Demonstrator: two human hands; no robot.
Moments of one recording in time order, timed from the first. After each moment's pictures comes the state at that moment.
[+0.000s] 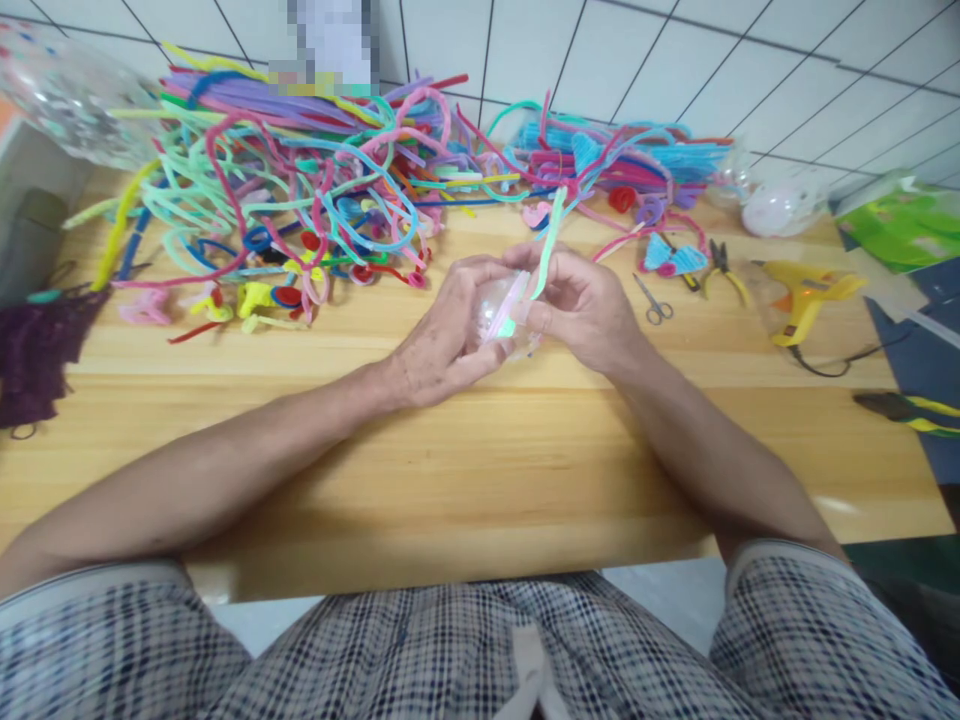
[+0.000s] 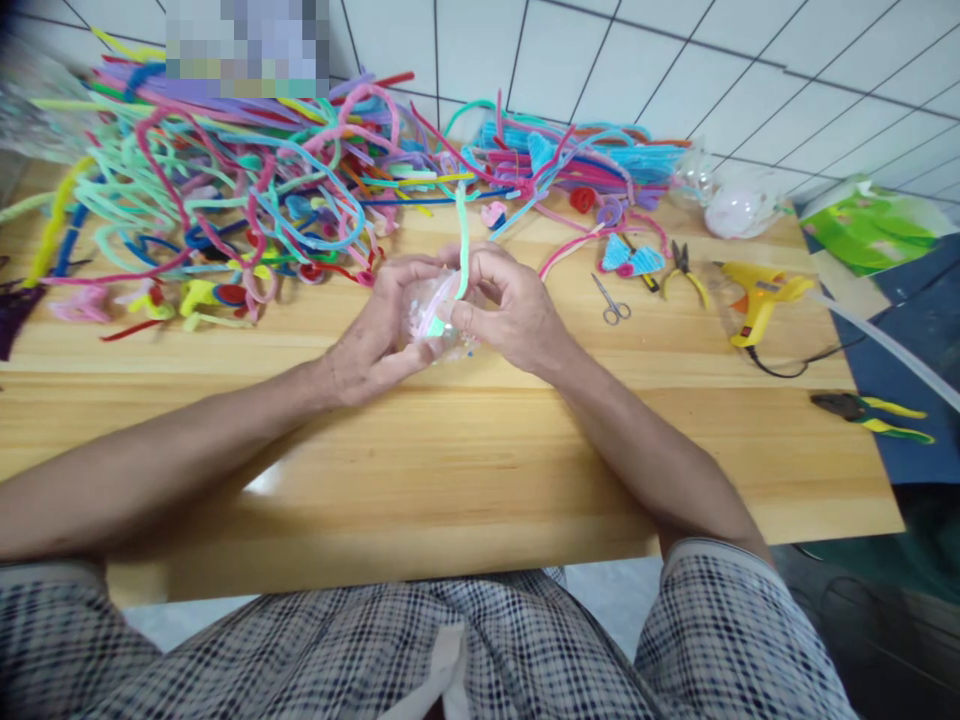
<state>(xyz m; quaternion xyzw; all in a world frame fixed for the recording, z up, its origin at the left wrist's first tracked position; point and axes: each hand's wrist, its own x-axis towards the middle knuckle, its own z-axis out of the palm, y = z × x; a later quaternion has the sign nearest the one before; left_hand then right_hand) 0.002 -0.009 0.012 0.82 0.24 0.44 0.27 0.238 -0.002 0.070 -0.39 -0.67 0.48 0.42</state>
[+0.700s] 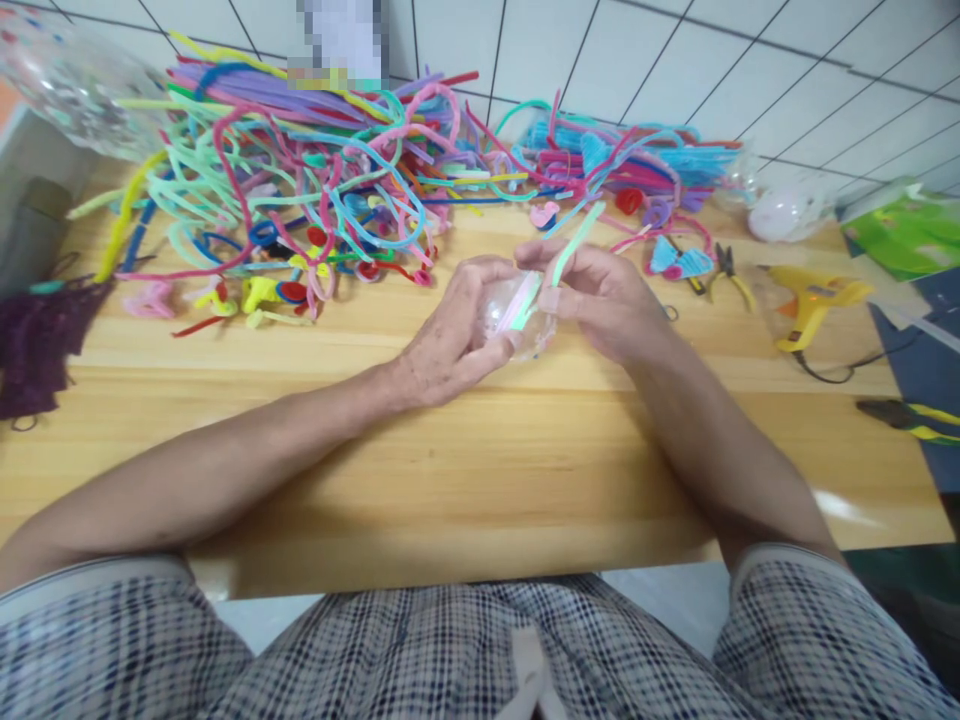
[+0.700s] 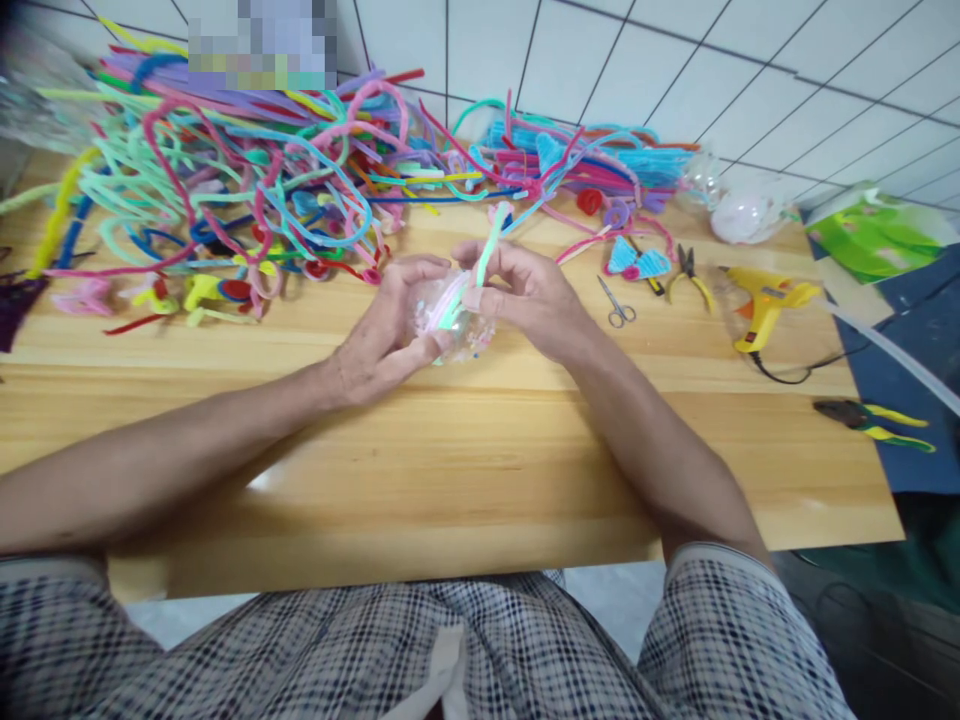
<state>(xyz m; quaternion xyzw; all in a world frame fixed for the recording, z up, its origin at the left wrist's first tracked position) 0.005 -0.014 0.013 0.81 0.25 0.45 0.27 0.250 0.010 0.073 -0.38 -0.64 0.53 0.40</state>
